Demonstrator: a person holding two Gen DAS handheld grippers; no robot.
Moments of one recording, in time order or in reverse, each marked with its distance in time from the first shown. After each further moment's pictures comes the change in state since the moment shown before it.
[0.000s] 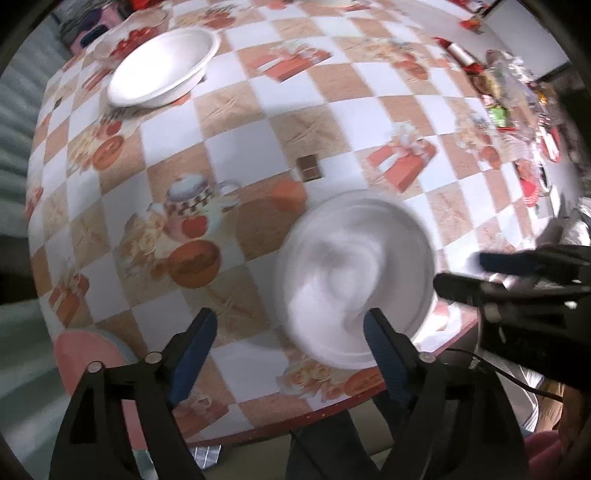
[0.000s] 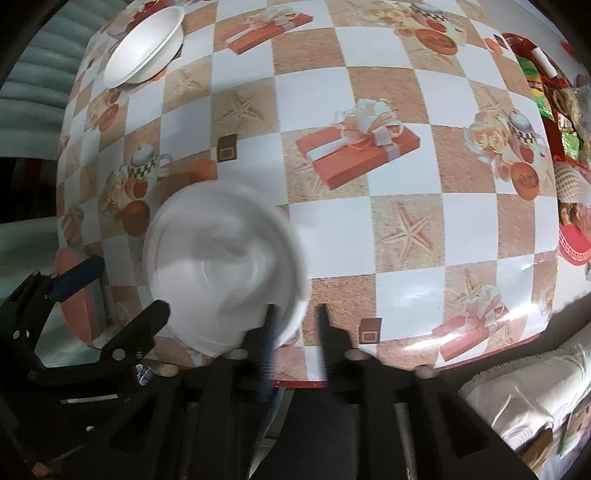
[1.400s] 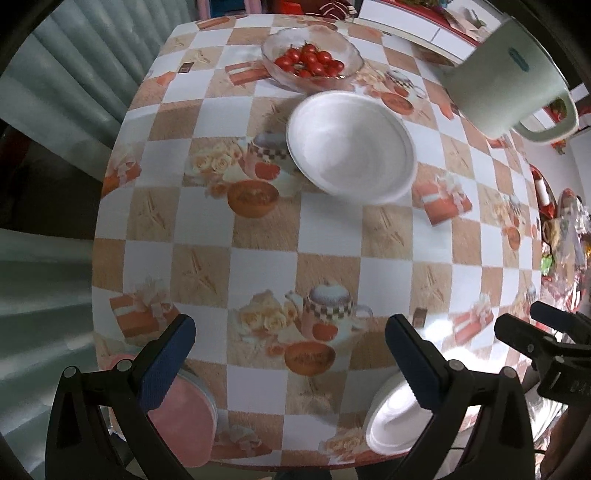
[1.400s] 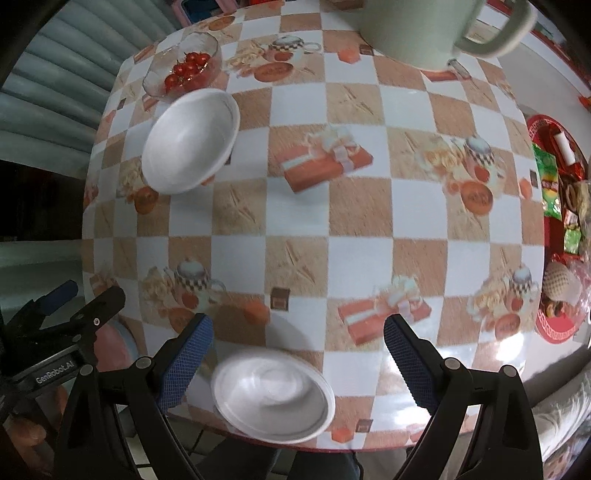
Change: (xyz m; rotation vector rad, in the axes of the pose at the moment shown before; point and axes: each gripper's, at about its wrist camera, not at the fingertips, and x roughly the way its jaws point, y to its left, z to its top) left arm -0.043 0.141 0.070 -0.433 -0.098 0.030; right arm -0.054 0.060 0.123 -0.157 -0.105 -0.009
